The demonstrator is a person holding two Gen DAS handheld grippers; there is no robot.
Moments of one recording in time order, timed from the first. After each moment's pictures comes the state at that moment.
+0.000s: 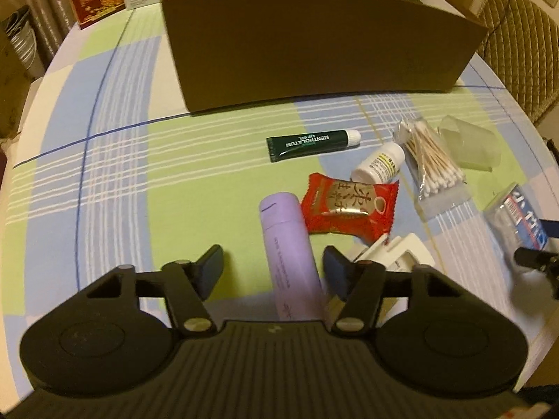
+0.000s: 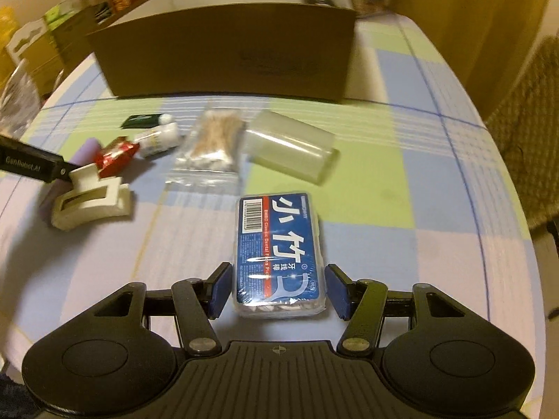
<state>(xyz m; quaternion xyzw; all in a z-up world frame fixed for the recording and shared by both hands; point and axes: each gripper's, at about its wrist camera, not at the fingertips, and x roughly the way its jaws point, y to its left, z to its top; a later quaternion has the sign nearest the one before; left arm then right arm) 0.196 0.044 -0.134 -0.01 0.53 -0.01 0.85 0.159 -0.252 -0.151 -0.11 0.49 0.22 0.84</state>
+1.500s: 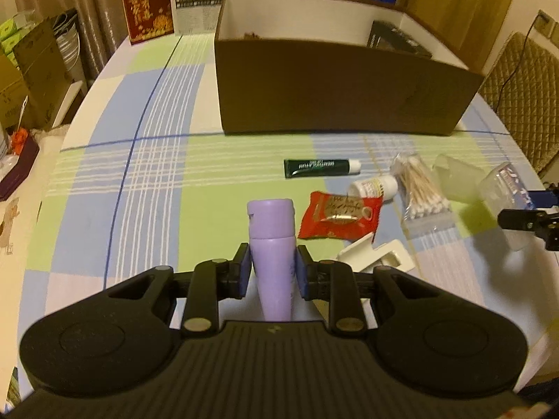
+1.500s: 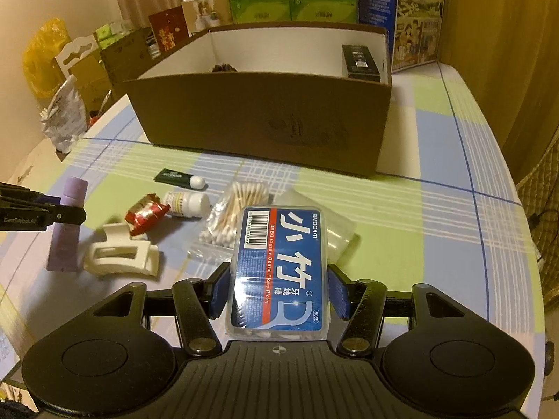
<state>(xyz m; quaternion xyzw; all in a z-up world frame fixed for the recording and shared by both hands) 0.154 0.035 -0.090 -0.05 0.46 0.05 0.88 0.202 -0.245 -0.118 -0.10 0.43 0.32 0.84</state>
